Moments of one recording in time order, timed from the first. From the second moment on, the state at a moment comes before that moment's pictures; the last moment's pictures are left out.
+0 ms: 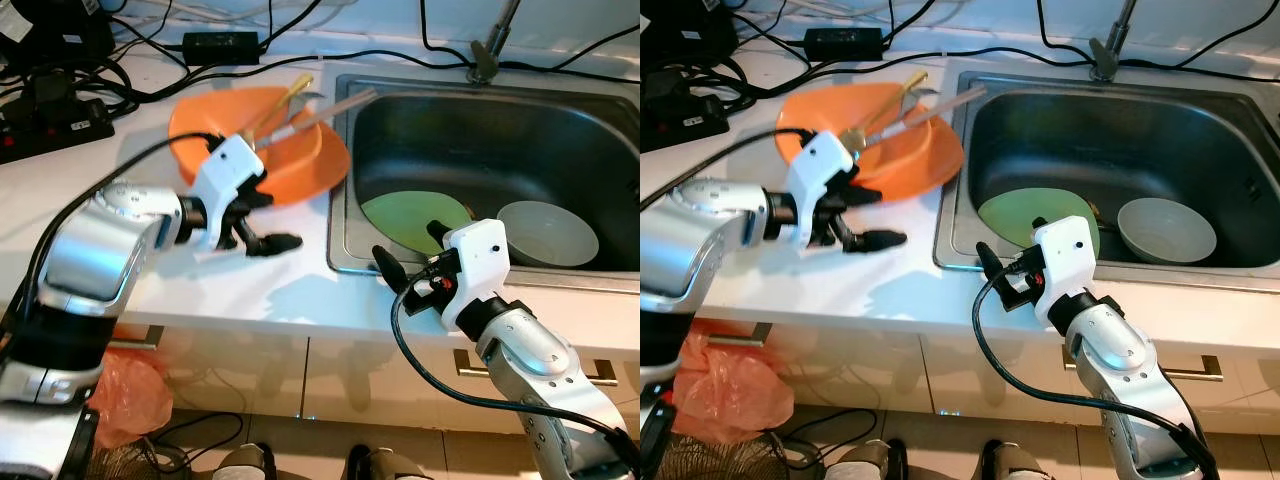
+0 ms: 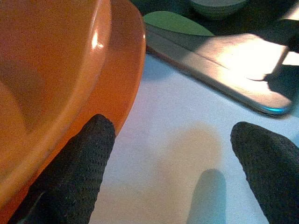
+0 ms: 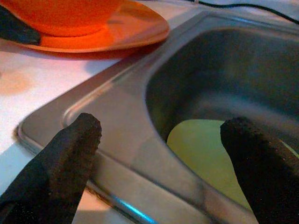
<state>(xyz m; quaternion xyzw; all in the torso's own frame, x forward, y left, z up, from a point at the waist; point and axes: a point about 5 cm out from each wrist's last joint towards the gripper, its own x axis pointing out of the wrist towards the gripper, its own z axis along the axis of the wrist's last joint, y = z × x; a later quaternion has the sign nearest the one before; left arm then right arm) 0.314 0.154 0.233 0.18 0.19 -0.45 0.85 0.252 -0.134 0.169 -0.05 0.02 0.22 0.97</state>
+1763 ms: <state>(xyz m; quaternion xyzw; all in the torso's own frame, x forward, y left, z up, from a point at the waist) 0.273 0.130 0.213 0.12 0.19 -0.48 0.85 0.278 -0.125 0.152 -0.05 0.01 0.22 0.97</state>
